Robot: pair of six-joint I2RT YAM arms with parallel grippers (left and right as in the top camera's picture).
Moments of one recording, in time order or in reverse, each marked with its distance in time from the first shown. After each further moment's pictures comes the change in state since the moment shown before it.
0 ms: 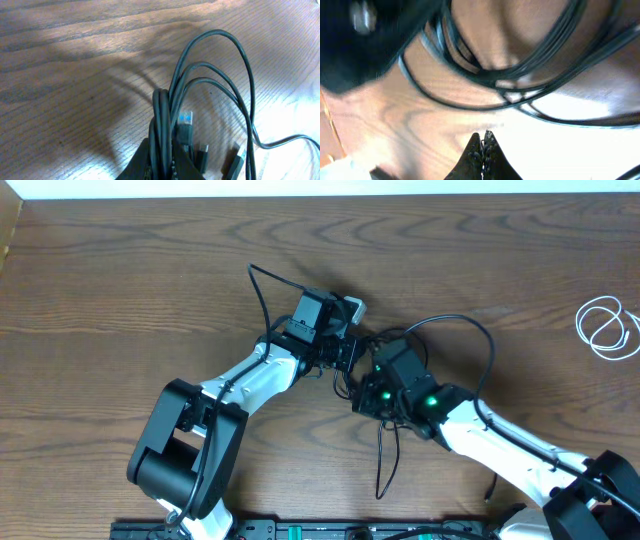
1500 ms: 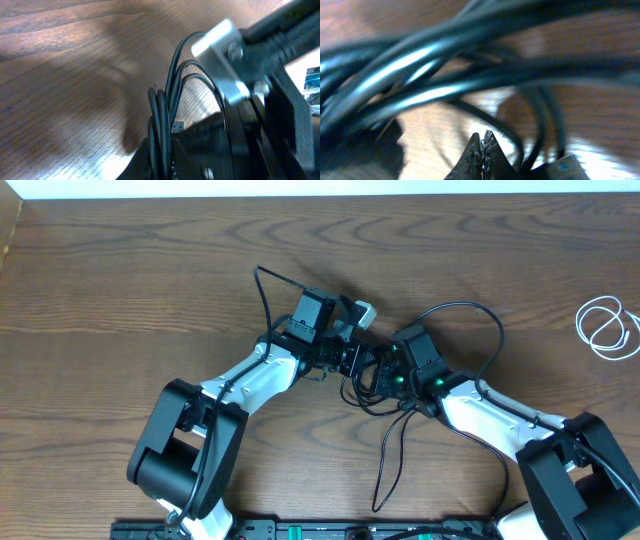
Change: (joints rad) left arm 0.000 0.000 0.000 0.016 0.228 0.035; right arm -0.164 0.150 0.000 0.129 0.057 -0.231
